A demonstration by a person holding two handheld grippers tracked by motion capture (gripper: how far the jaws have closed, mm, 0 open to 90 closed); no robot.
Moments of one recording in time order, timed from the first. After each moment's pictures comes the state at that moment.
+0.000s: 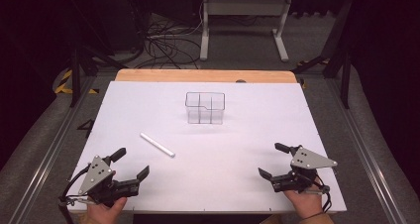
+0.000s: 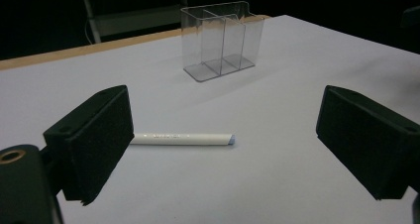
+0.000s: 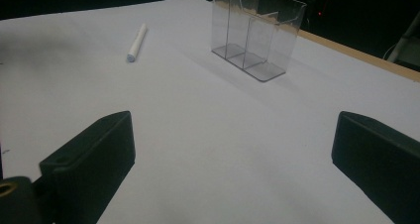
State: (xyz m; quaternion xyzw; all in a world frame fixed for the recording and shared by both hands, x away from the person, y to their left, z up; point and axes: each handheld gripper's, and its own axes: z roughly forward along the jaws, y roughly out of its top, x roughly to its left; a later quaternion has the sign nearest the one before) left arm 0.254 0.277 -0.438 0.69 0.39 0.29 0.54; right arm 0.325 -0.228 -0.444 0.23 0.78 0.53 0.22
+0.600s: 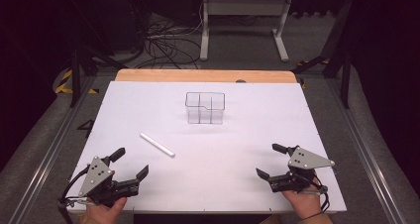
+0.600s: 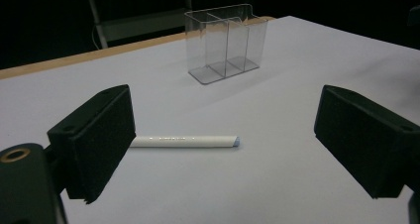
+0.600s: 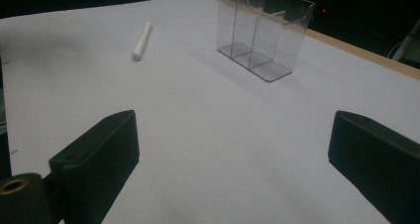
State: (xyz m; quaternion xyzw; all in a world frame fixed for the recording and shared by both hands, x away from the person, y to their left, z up) left arm 0.251 0.276 -0.437 0.69 0.38 0.30 0.53; right arm 0.324 -0.222 -0.441 0.23 0.79 0.53 0.22
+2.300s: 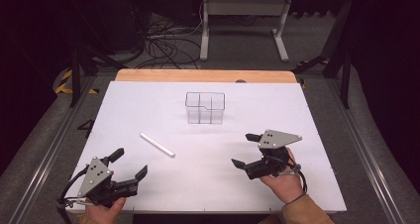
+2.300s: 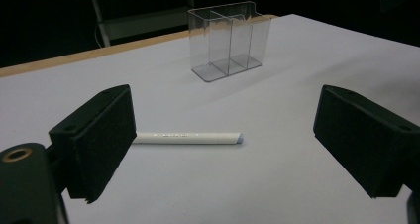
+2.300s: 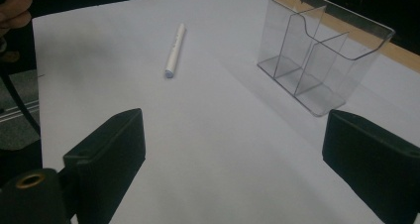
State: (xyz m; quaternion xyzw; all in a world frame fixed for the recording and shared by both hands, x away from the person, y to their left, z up) left arm 0.250 0.278 -0.438 0.69 0.38 0.31 0.53; right arm 0.349 -0.153 -0.402 0.20 0.83 0.49 0.16
